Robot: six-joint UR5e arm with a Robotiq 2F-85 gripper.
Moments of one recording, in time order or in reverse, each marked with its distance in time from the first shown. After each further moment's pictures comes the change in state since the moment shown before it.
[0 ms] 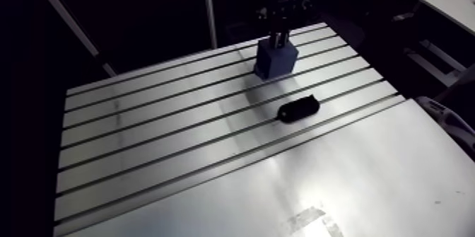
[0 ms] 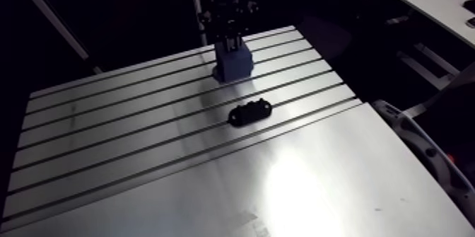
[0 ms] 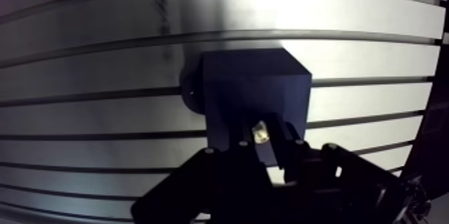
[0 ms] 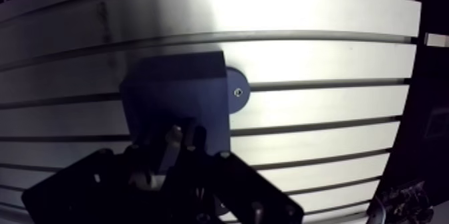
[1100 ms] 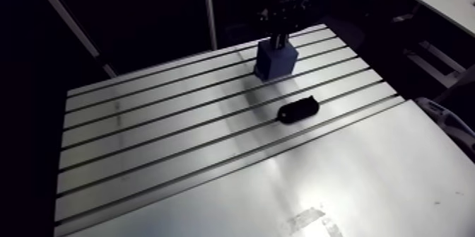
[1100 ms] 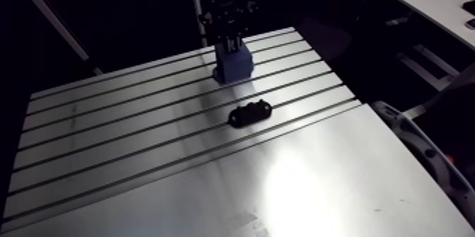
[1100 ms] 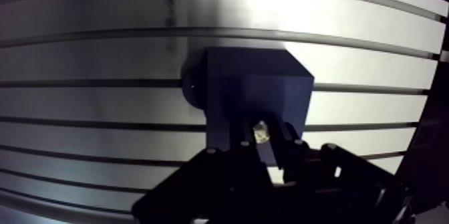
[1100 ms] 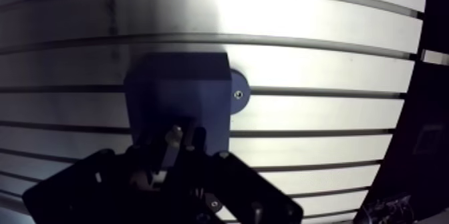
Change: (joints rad) arm 0.000 -0.006 0.001 0.003 -0.001 -0.084
